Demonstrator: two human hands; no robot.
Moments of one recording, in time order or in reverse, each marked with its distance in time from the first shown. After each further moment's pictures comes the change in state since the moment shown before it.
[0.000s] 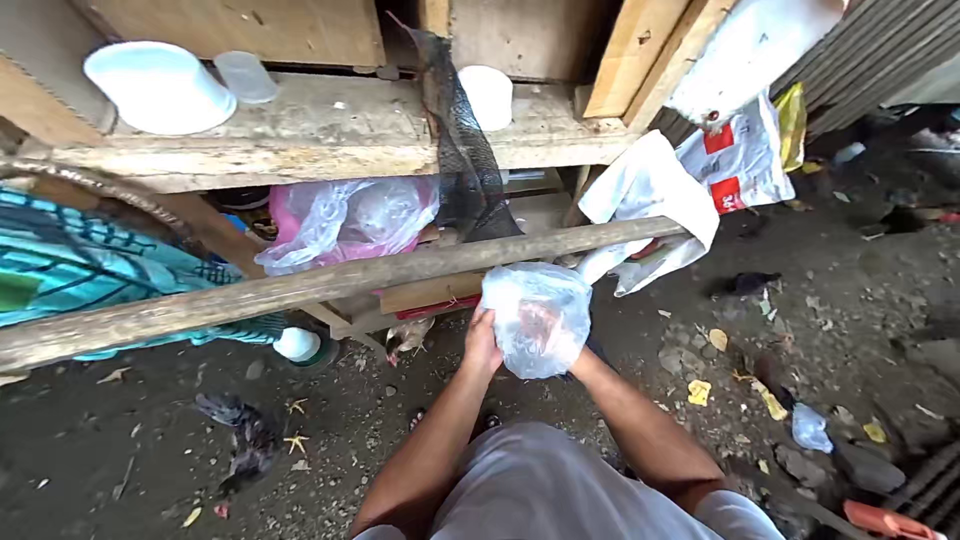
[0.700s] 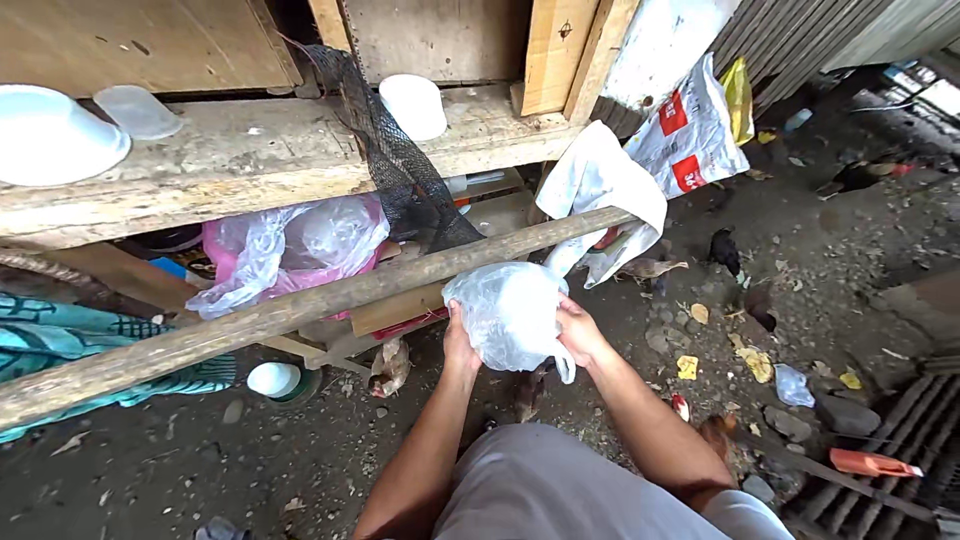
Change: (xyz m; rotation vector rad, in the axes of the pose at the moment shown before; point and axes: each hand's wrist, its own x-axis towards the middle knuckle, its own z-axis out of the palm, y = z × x) left_hand 0.020 -0.017 0.008 -0.082 -0.098 0.044; right_hand 0.067 0.081 -0.028 1.111 0.071 -0.442
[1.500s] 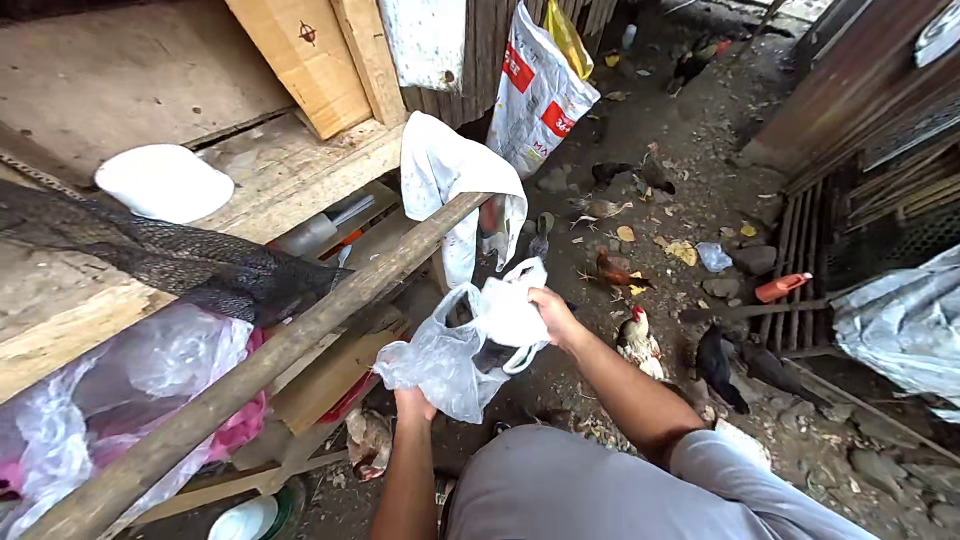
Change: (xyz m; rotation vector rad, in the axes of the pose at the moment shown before) left_hand -0.033 -0.022 -0.017 0.440 0.016 -0.124; right_hand -0.051 0.001 -0.070 0.234 0.369 -0.087
